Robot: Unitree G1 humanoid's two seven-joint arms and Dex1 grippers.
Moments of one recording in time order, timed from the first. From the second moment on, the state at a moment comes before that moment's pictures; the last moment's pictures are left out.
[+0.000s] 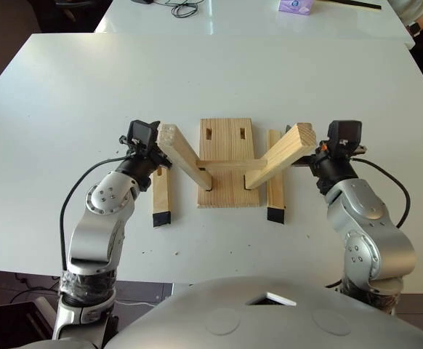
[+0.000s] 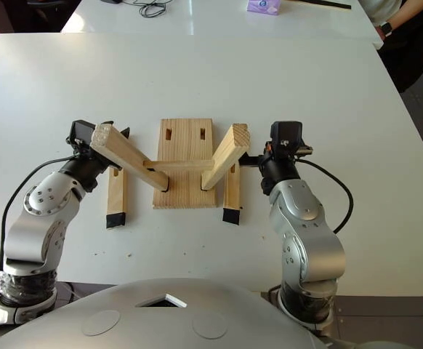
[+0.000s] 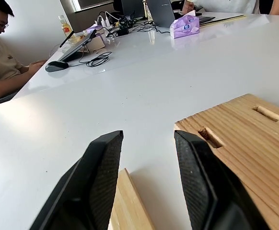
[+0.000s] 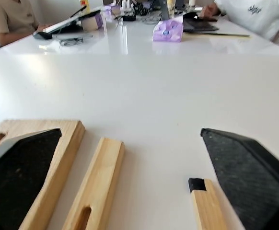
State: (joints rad) left arm 0.08 0.39 0.00 -0.44 -0.14 0.43 -0.27; right arm 0.13 -0.09 0.05 -0.76 0.13 0.93 0.00
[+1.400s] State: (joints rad) left arm -0.30 0.35 -0.25 0.55 0.14 -0.60 -0.53; right arm 0.11 -0.55 0.01 -0.61 0.13 0.52 0.48
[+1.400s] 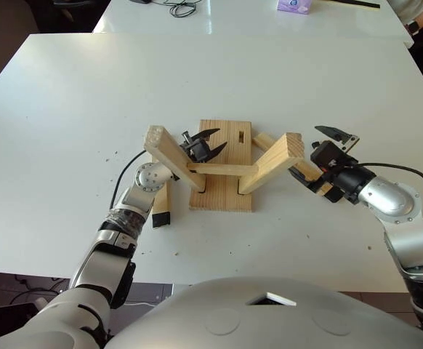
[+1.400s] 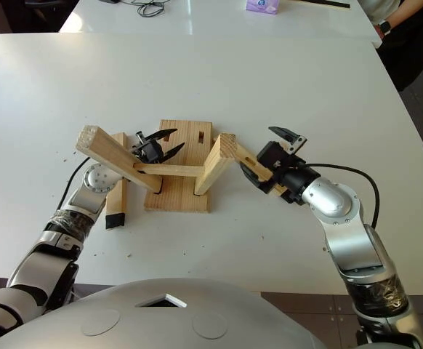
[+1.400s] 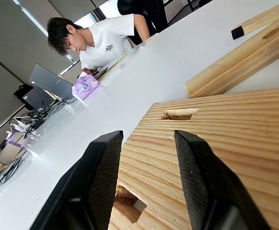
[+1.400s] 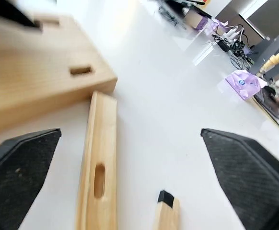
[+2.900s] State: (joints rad) left arm -0.26 0.30 -0.22 0.40 0.10 -0.48 -0.48; right arm -0.29 -0.45 0.15 -0.81 1.19 0.56 0.05
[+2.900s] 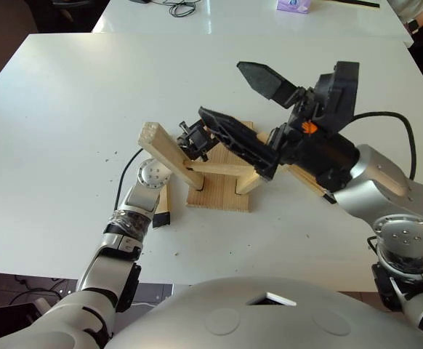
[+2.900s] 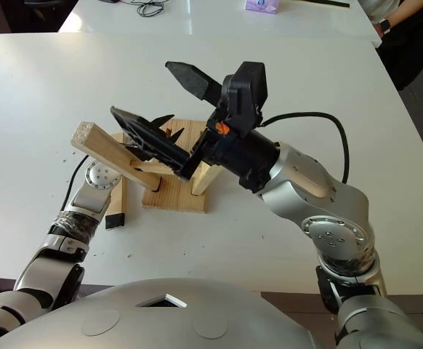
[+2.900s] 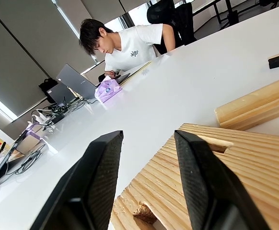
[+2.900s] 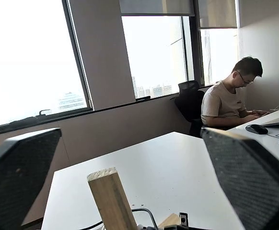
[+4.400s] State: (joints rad) left arm -0.33 0.32 -0.27 0.56 0.14 -0.57 -0.59; right arm 0.06 -0.78 0.31 -0.63 0.69 0.76 0.77
